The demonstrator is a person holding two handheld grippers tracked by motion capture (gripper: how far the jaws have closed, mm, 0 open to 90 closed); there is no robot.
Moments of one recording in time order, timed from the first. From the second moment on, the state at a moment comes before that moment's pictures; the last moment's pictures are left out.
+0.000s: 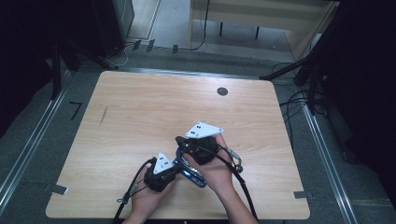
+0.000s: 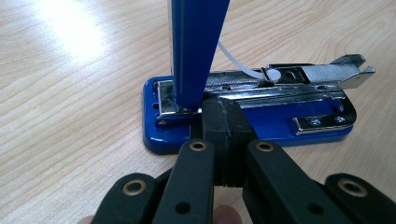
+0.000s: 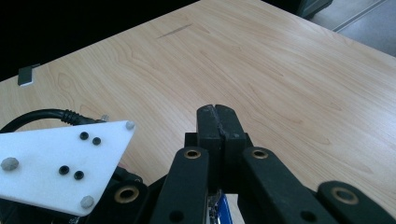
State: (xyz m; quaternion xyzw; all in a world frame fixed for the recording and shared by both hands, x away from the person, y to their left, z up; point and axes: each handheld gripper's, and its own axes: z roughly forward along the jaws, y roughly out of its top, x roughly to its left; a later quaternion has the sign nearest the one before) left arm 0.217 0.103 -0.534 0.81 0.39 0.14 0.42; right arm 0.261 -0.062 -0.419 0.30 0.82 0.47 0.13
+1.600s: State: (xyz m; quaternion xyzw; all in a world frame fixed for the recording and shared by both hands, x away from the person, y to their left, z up) left arm 0.213 0.104 -0.534 0.82 0.37 0.12 0.41; right arm 0.221 -0.128 -0.470 0.36 0.81 0.45 0.13
